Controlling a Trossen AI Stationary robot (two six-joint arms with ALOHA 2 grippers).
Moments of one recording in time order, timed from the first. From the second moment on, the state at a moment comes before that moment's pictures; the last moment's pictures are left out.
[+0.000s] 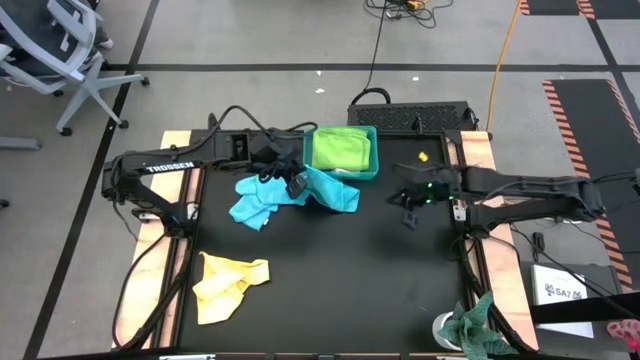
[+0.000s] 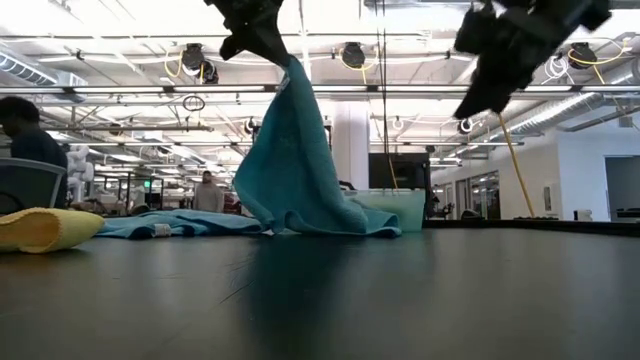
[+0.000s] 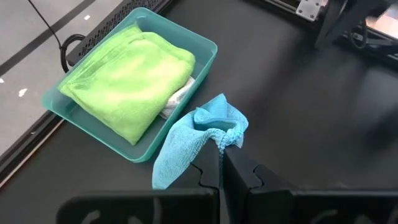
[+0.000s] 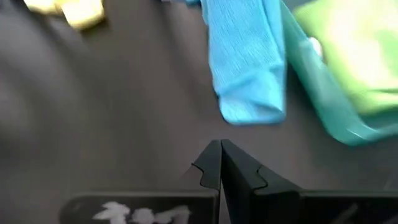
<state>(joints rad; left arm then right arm) 0.20 1.47 1.43 -0.74 -0.13 -0.30 -0.17 0.92 0.67 -0.49 -0.06 0.16</state>
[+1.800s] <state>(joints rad) -0.25 1.47 1.44 -0.77 -0.11 -0.63 -0.28 1.66 0.60 0.65 -0.55 0.35</state>
